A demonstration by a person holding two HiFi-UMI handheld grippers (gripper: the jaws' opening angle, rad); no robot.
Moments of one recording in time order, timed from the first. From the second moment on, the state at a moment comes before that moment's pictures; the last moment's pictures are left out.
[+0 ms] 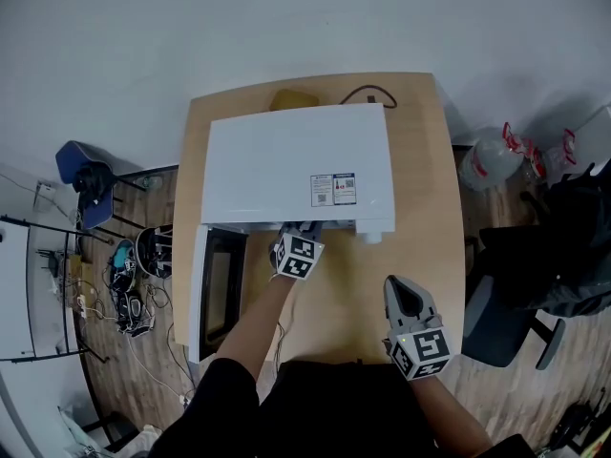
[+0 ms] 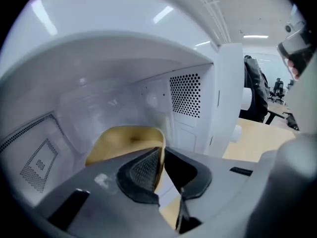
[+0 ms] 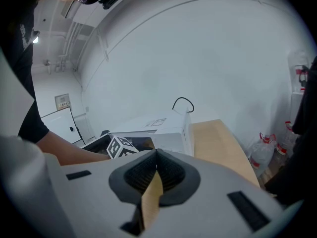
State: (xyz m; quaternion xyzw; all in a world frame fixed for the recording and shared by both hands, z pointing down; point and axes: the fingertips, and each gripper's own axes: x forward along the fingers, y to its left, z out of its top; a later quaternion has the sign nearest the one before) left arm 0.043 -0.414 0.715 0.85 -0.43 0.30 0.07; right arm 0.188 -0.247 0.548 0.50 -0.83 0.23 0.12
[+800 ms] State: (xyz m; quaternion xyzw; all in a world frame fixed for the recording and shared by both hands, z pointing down) left arm 0.019 -0.294 0.664 0.88 -0.40 0.24 0.07; right arm 0.153 -0.157 0.523 0.54 -0.81 0.20 0.10
